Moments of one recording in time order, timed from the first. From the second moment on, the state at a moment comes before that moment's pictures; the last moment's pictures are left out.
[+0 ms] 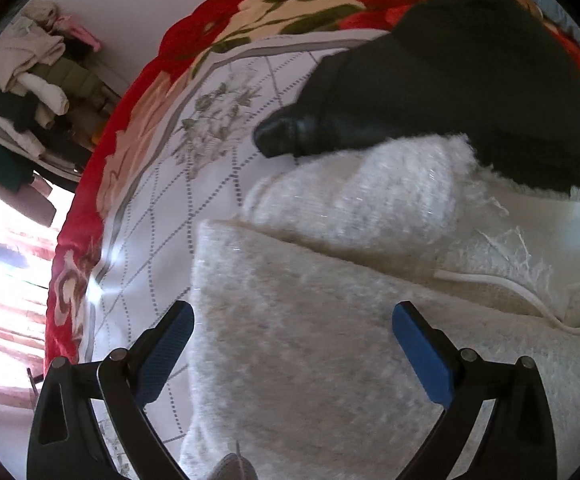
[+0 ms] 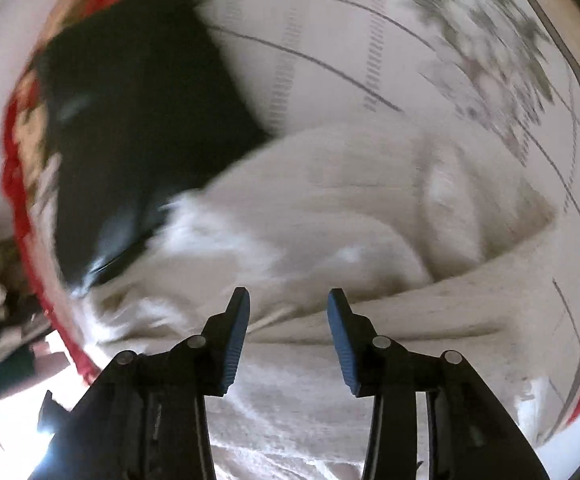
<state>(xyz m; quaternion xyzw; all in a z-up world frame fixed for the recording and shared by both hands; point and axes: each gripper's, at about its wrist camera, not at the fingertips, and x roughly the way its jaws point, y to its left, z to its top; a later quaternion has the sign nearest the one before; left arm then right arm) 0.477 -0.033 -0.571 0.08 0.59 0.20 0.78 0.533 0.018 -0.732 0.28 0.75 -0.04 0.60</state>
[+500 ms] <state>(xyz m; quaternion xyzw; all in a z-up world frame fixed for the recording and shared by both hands) 0.480 -0.038 -0.588 0.11 0.59 0.18 0.78 0.540 0.063 -0.761 0.27 0.73 -0.15 0.61</state>
